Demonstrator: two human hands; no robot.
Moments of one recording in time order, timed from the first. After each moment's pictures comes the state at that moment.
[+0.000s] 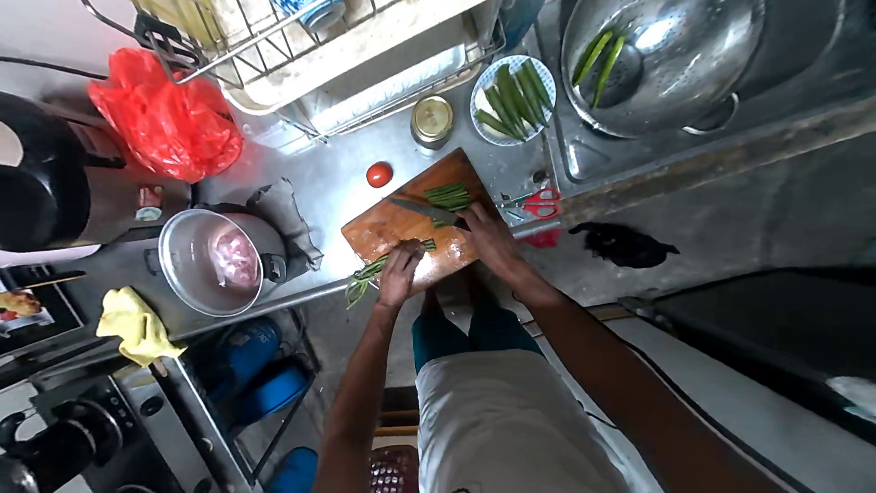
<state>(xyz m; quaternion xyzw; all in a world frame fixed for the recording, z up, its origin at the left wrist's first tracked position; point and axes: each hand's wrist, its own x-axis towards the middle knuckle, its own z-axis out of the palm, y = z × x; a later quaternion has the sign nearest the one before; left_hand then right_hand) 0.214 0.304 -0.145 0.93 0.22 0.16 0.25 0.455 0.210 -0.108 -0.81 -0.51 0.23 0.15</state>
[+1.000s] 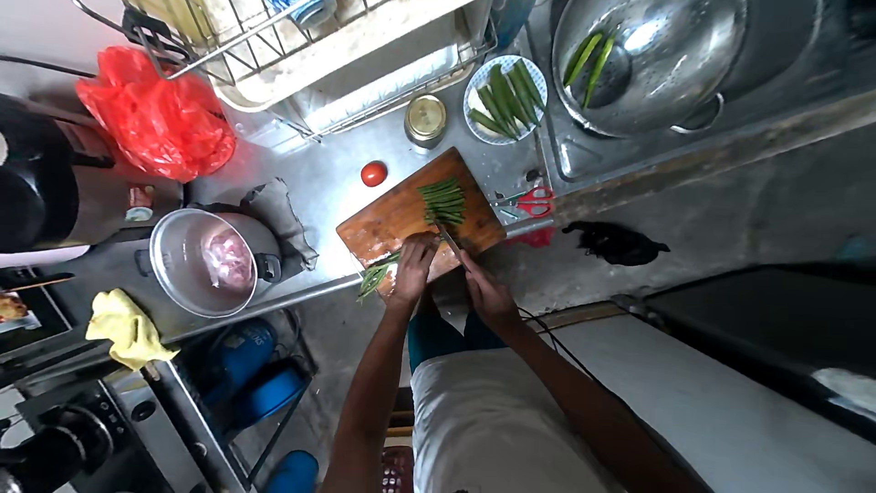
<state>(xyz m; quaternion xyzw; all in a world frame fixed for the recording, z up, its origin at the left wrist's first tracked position) 0.256 0.283 -0.142 0.92 0.23 0.17 0.26 0.374 0.110 -0.082 -0.83 -0.41 0.25 0.29</state>
